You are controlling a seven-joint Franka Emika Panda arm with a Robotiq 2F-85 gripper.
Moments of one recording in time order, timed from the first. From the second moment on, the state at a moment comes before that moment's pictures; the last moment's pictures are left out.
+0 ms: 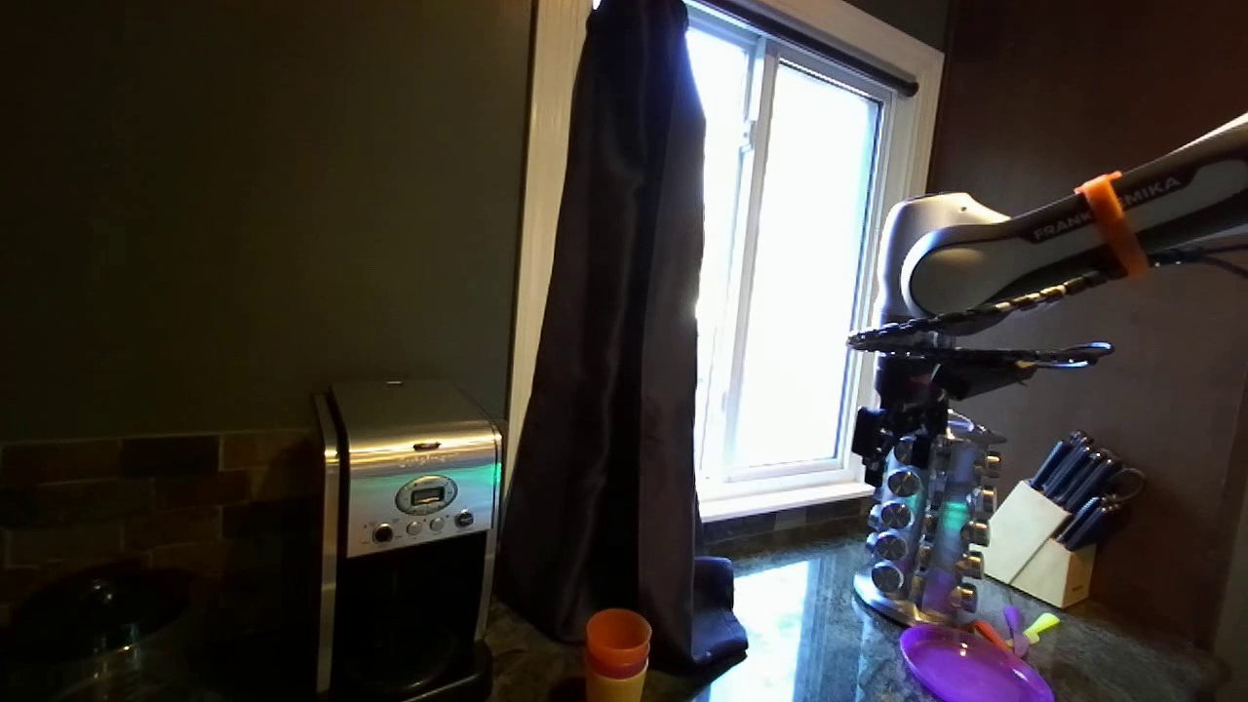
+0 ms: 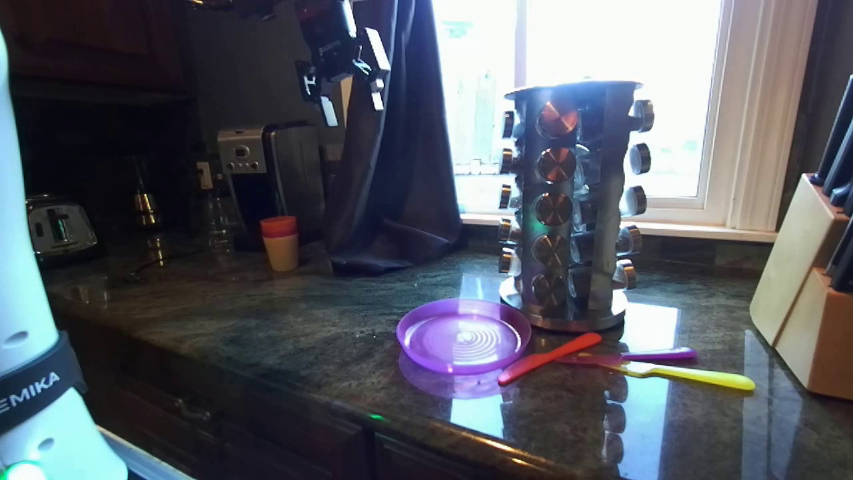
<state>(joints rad) -0.07 -0.55 0.04 -2.50 -0.19 2.06 0.07</state>
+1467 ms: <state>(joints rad) -0.15 -0.08 -0.08 -2.53 -0.19 2.36 0.27</state>
